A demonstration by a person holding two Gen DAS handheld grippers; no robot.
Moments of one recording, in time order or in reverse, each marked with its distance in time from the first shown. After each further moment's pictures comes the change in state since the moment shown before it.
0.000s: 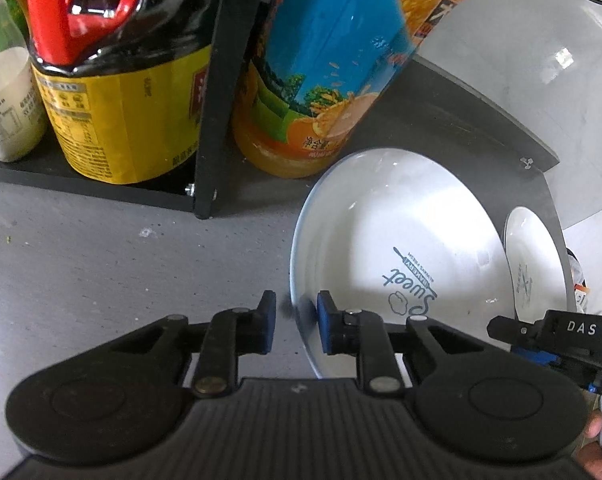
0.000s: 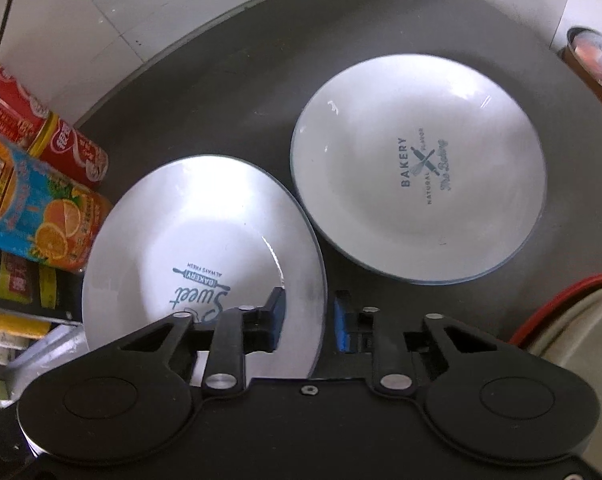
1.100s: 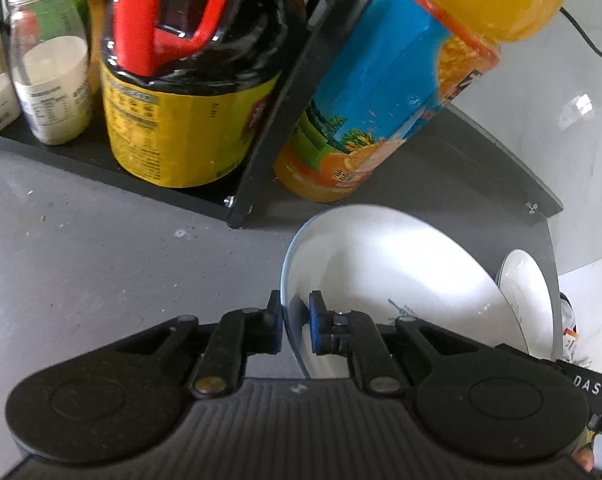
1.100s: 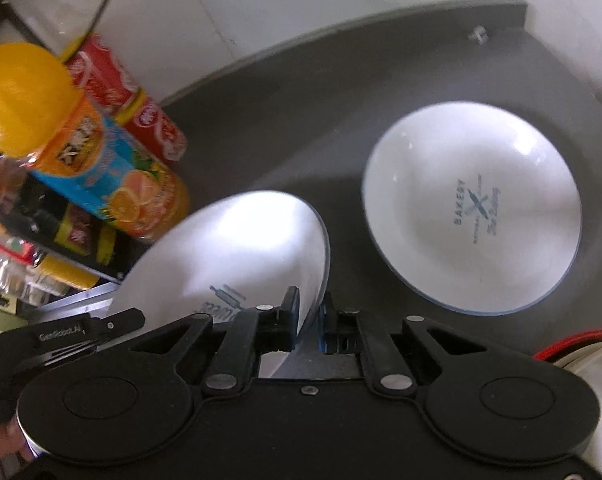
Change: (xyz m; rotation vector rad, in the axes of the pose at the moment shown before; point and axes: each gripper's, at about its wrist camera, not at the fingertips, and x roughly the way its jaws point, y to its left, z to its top) left arm -0.034 0.020 -0.005 -0.132 -0.054 0.008; right arm -0.029 0.007 -0.005 -0.236 -0.051 0.163
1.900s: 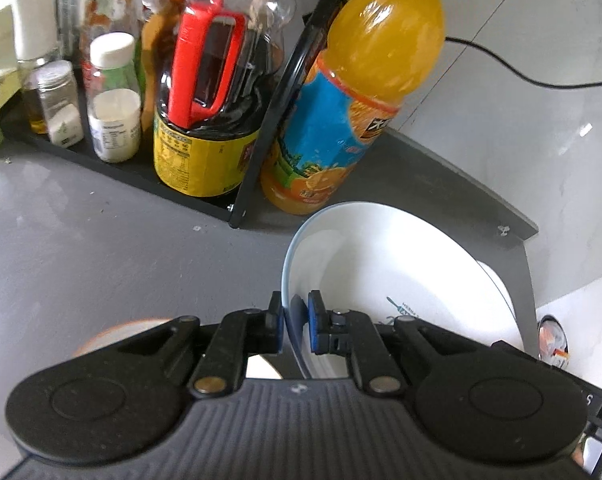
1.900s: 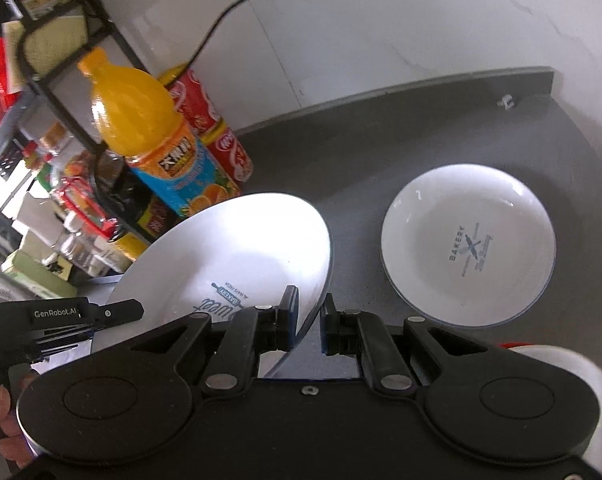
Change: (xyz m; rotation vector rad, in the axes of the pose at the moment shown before) left arm -0.095 -0.037 -0.038 -0.037 -0.134 0.049; right arm -0.077 -0.018 -0.011 -0.151 -0.106 0.159
